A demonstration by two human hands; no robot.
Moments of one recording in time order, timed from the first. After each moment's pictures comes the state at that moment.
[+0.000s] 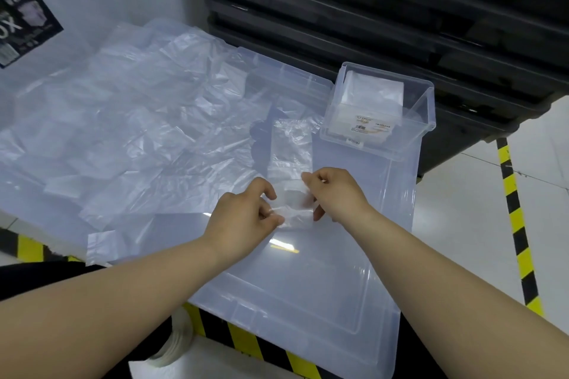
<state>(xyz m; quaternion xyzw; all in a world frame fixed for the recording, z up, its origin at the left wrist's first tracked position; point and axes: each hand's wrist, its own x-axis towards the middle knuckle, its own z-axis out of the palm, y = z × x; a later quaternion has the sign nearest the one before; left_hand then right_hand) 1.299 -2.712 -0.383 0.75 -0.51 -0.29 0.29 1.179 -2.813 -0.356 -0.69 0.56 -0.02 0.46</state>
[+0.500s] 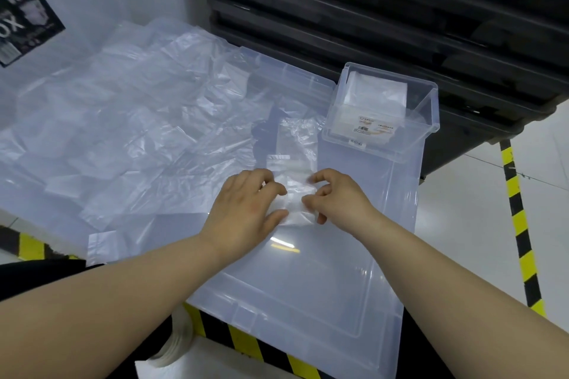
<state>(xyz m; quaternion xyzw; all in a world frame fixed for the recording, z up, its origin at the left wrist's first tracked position) 1.306 -2.718 -0.394 0.69 -0.68 -0.01 0.25 1.170 -2.813 -0.357 -0.70 0.53 -0.01 0.48</state>
